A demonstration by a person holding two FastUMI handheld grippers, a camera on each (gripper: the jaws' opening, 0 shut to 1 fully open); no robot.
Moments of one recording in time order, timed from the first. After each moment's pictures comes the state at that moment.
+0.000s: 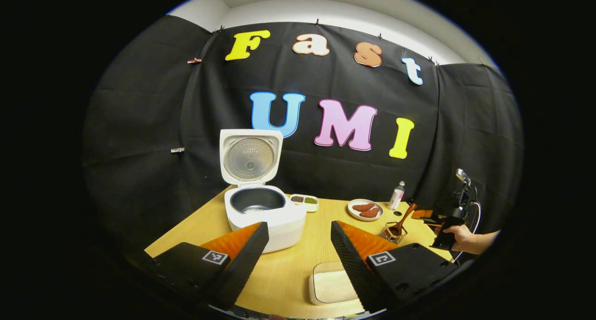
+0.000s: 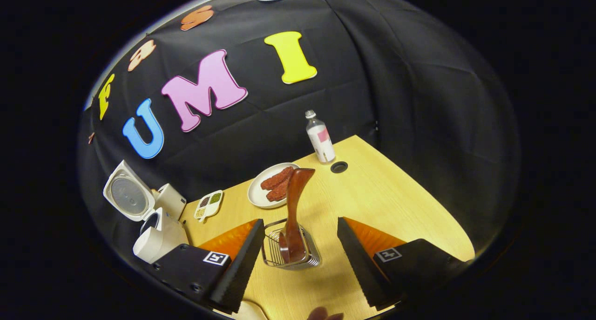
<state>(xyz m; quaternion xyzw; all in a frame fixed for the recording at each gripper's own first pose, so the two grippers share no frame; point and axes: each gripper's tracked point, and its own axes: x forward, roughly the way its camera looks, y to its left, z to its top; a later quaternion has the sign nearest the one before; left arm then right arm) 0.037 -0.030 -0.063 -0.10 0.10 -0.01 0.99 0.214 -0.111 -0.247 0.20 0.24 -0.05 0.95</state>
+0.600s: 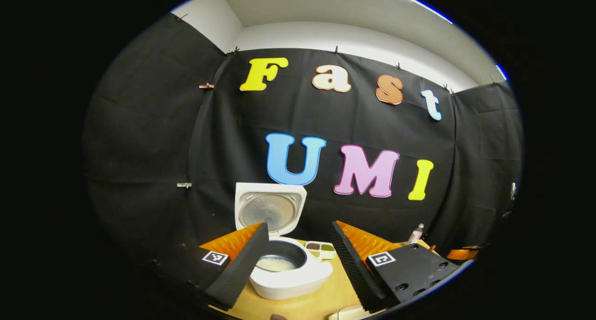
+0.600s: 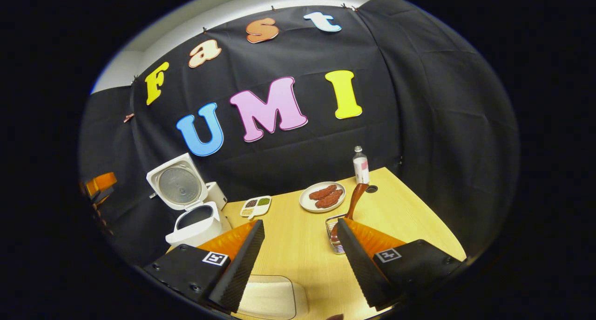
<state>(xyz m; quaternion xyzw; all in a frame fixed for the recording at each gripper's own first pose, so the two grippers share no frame) 0.138 0.079 0.032 -0.12 -0.02 0.05 0.99 0.104 0.001 -0.128 0.15 0.16 0.02 0.98</state>
